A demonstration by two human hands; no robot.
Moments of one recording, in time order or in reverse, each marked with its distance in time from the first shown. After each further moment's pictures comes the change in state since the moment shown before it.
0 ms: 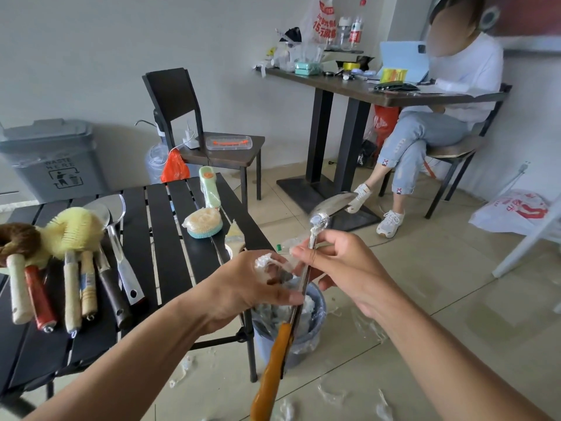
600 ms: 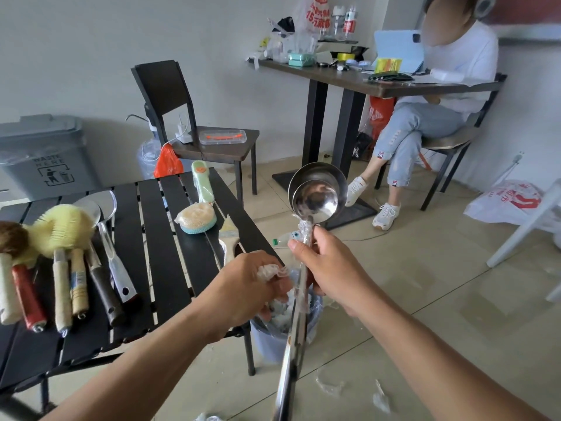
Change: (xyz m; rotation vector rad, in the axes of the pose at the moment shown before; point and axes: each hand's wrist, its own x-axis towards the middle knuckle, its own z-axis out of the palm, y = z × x) left_hand -0.005 0.002 0.024 0.343 0.261 -0.080; right_hand -0.007 -0.004 0.019 -0.380 0.107 -0.006
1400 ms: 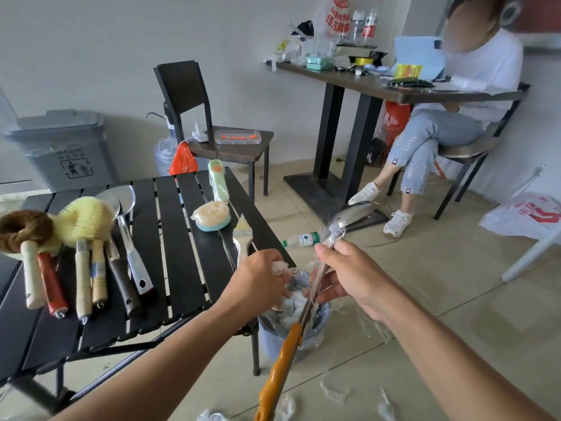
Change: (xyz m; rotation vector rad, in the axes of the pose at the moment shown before) left_hand 0.025 -0.014 0.009 0.162 0.150 -0.072; right_hand 0.020 0.034 -0.003 0.271 -0.140 0.177
